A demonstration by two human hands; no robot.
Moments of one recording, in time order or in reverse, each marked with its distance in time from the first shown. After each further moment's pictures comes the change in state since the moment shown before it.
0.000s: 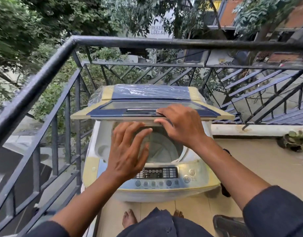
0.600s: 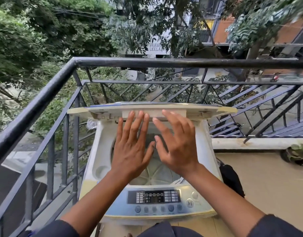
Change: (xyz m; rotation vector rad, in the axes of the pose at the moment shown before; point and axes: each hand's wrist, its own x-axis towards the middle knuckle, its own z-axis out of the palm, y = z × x) left_hand 0.063 -0.018 0.028 0.194 -0.033 -0.036; right_hand 0.001 -0.023 0.011 -0.102 0.324 0.029
